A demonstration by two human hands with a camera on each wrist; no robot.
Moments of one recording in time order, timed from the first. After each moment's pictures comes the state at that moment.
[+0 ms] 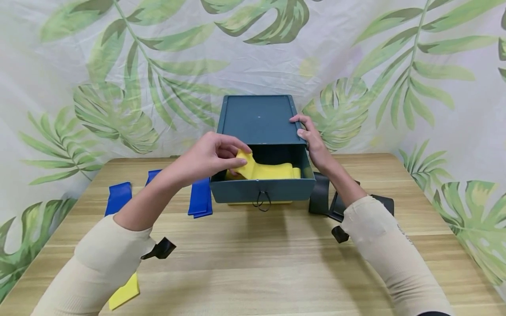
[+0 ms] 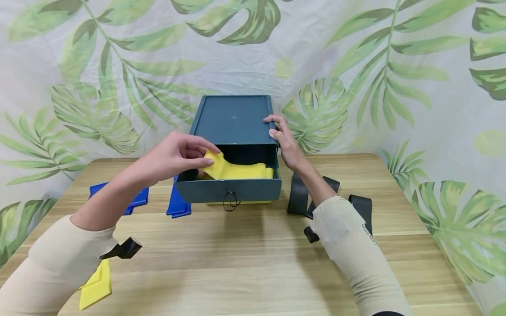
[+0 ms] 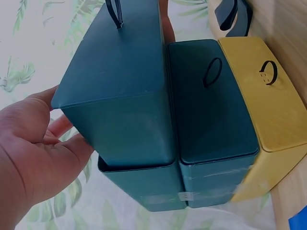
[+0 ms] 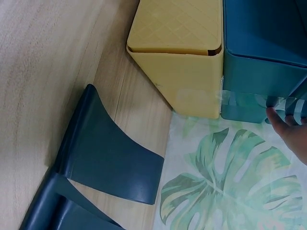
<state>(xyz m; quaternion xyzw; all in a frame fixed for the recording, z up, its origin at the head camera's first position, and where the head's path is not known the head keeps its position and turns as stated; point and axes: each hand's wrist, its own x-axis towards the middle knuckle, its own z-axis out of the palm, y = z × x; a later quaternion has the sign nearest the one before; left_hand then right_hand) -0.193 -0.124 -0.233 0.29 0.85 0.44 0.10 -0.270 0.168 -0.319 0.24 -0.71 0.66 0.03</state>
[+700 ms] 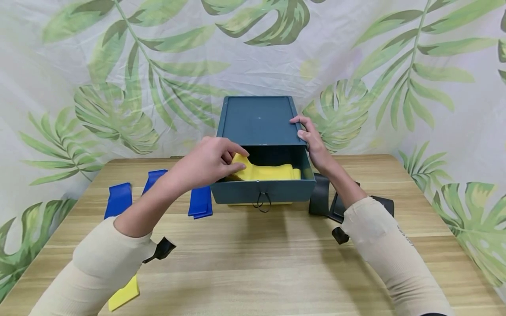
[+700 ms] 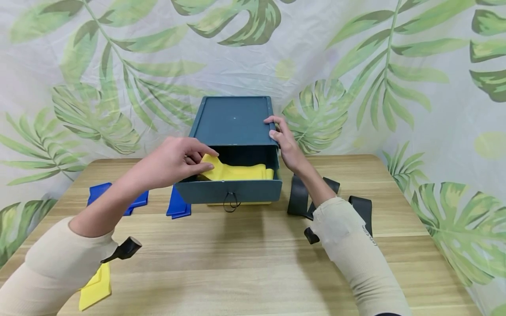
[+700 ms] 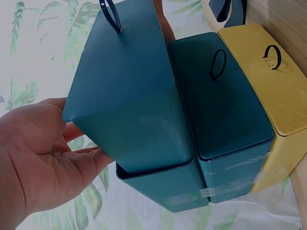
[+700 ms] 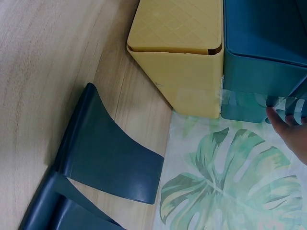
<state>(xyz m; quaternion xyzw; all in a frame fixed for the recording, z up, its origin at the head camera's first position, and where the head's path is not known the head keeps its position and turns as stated) -0.182 -0.116 -0.227 0.30 0.91 0.27 0.03 -0.271 0.170 -0.320 0.25 -0.71 0.66 0.03</state>
